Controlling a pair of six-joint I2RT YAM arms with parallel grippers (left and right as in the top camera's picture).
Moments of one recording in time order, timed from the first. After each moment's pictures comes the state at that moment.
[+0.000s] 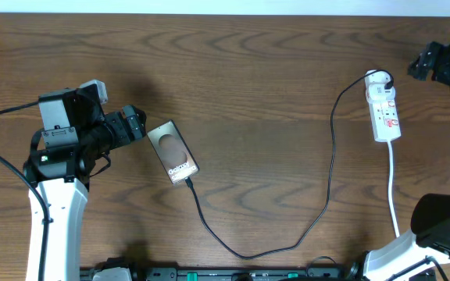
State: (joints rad) left arm 0.16 1.19 1.00 -0.69 0.34 -0.25; right arm -0.39 1.84 2.14 -1.45 -0.23 0.00
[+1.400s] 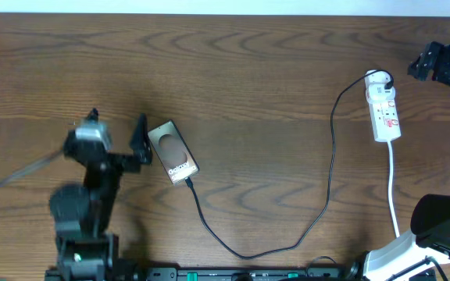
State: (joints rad) left arm 0.03 0.53 0.40 0.17 0.20 -0.13; right arm -0.39 1.84 2.14 -1.45 -0.23 0.00
